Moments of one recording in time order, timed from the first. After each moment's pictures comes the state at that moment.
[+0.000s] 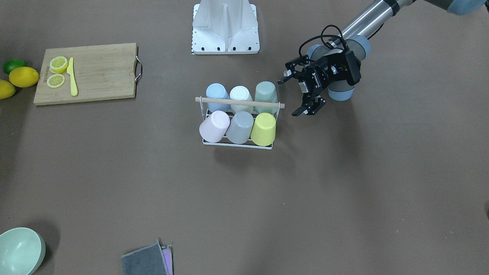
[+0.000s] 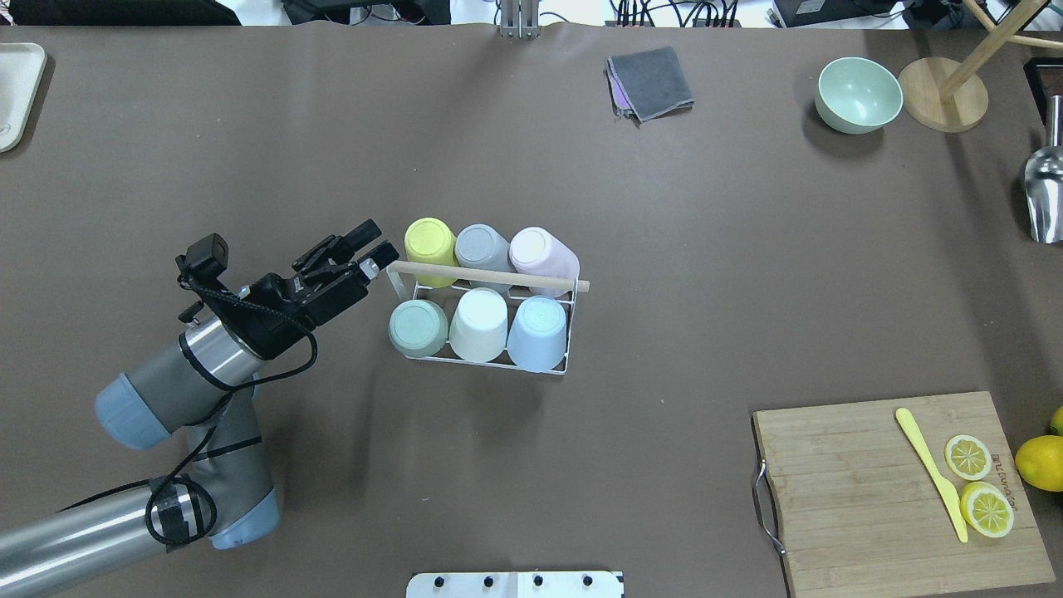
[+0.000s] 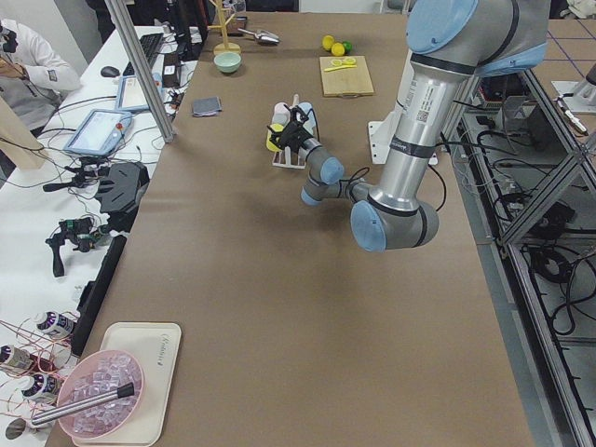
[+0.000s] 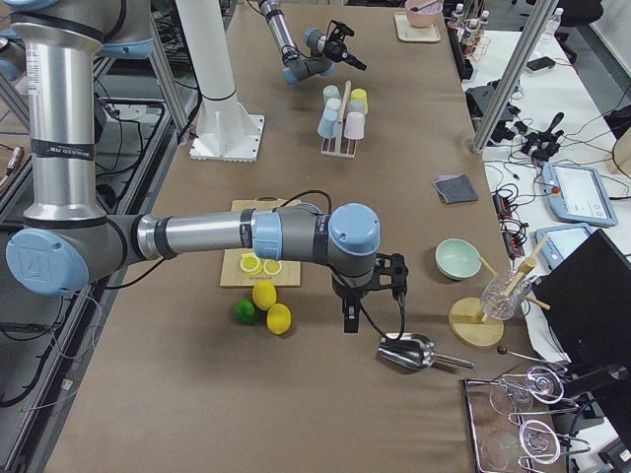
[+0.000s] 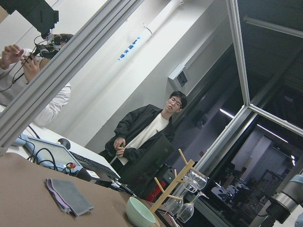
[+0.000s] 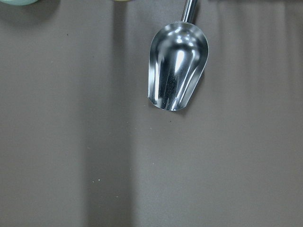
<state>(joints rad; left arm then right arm) -0.49 -1.99 -1.33 -3.67 -1.19 -0.98 1.65 -1.62 1.77 -1.71 2.37 -0.07</state>
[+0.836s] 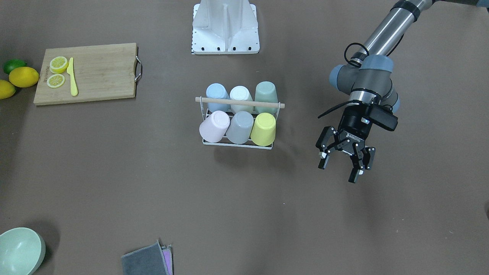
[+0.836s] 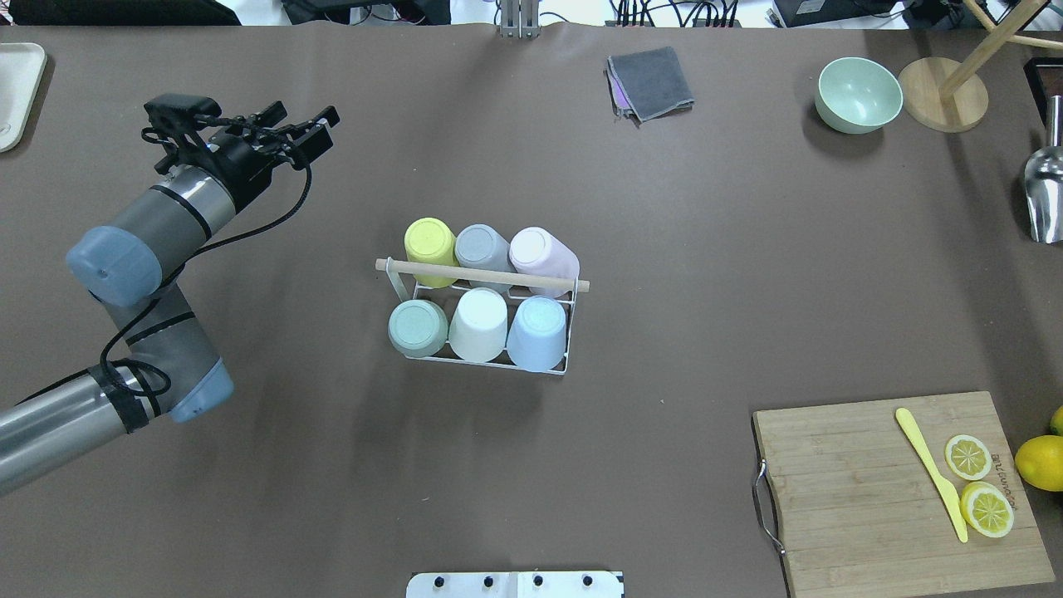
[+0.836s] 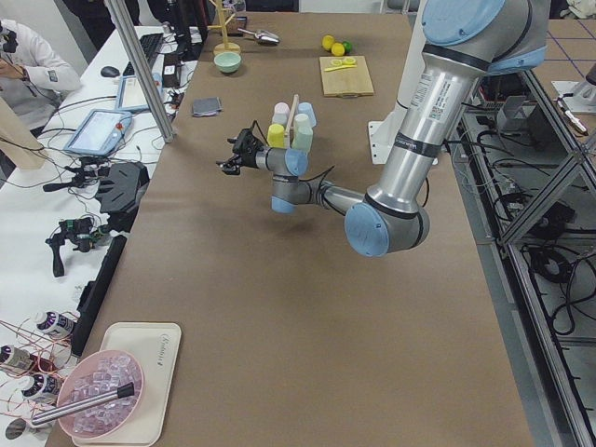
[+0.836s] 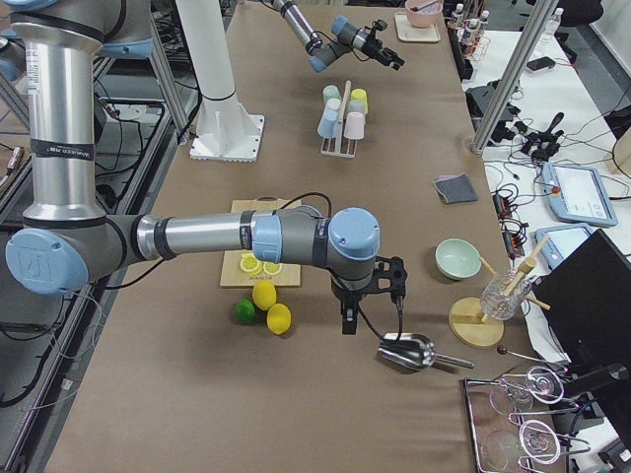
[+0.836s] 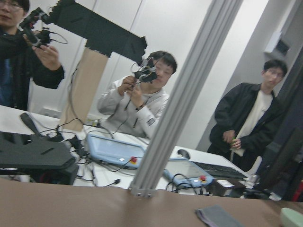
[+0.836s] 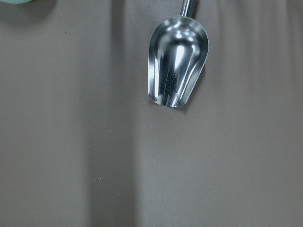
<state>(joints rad) -0.70 -1.99 -1.26 -3.06 -1.22 -0.98 1.65 -1.62 1.75 -1.71 2.38 -0.06</state>
